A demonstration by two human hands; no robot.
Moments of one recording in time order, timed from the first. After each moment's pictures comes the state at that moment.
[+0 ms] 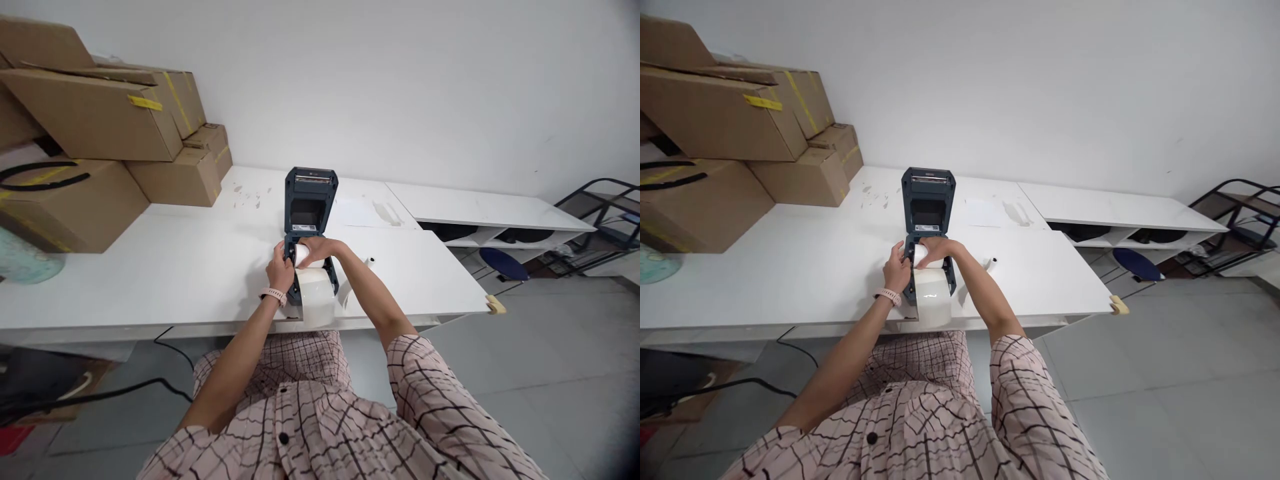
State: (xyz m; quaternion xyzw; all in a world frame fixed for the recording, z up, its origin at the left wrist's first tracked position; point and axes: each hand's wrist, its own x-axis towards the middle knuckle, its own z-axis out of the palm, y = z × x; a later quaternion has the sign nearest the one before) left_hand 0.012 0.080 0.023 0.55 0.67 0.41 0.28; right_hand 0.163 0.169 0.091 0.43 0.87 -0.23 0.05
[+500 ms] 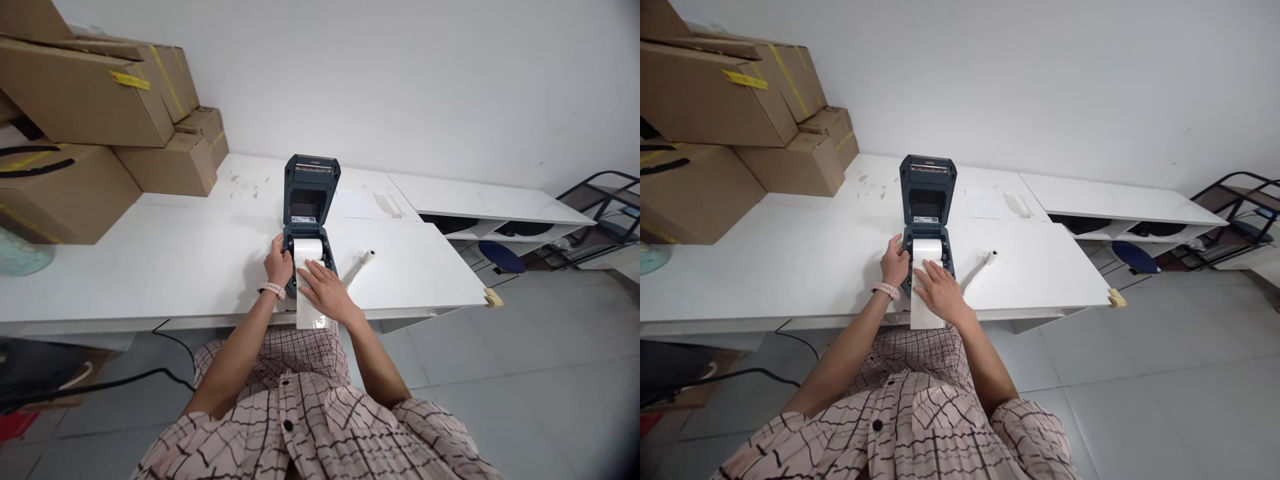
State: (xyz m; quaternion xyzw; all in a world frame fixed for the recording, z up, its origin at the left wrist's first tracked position) left_hand 0.011 0.082 0.016 0.55 0.66 0.44 0.27; right_hand 0.172 0.000 0.038 0.49 0.86 -0.11 -0.13
